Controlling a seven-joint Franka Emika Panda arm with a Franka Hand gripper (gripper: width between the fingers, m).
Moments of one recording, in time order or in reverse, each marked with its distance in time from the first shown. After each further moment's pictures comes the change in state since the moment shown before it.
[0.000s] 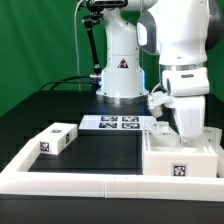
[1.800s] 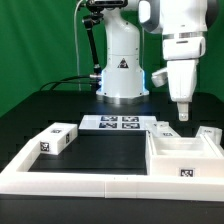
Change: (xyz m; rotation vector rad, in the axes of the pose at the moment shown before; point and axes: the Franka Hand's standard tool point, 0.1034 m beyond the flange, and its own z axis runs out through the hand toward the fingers) arm 0.008 -0.050 -0.046 -0.098 -0.003 0.238
